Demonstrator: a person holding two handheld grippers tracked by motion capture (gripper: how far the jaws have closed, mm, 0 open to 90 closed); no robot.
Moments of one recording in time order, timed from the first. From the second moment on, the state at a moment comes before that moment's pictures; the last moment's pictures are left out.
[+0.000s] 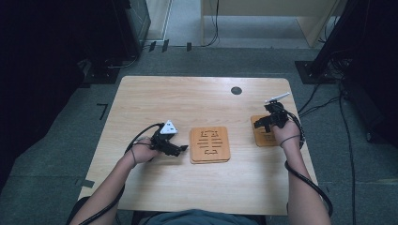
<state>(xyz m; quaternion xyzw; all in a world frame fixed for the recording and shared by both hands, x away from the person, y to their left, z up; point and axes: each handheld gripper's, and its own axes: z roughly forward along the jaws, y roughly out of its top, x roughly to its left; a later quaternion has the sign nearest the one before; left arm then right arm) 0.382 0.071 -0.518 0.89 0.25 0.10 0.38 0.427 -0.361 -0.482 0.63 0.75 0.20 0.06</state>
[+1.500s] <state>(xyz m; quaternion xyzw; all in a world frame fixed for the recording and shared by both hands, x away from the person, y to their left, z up) 0.382 0.071 -0.518 0.89 0.25 0.10 0.38 0.416 -0.292 -0.476 0.57 0.79 0.20 0.04</state>
